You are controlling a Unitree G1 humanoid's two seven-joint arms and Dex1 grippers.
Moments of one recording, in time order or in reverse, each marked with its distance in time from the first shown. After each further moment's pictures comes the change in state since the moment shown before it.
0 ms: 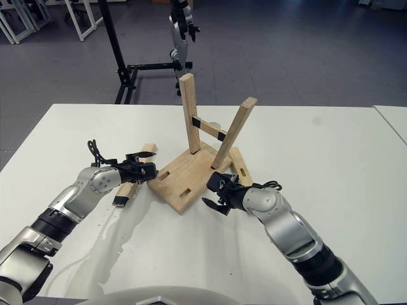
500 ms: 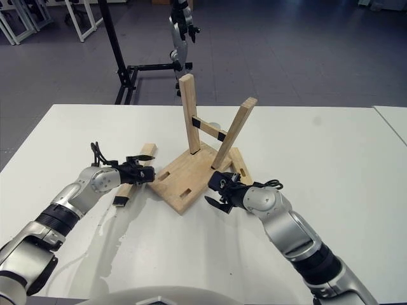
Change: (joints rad) left arm -0.045 -0.033 -0.006 0.170 0.087 -0.160 0.006; right arm -0.014 -0.005 0.002 0.022 -0.060 -0.010 0.012
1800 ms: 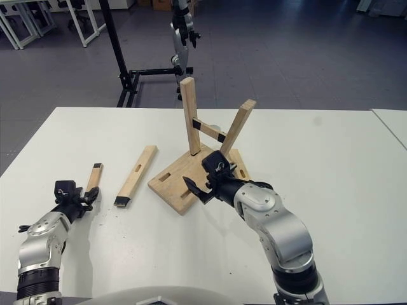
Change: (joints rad) left arm 0.552 -0.294 0.845 -0.345 -0.655 0.658 0.181; right arm 0.008 0.337 -0.244 -0.260 0.246 0.311 -0.231
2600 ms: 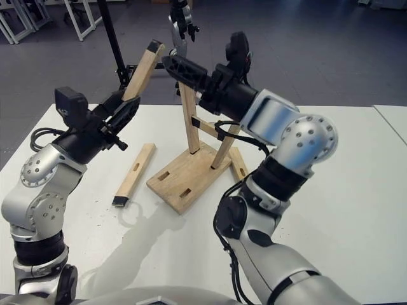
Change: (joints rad) left arm -0.390 0.054 -0.218 -0.671 -0.404 0.215 -0.028; right arm -0.827 0.432 -0.918 0.546 0.433 0.448 -0.052
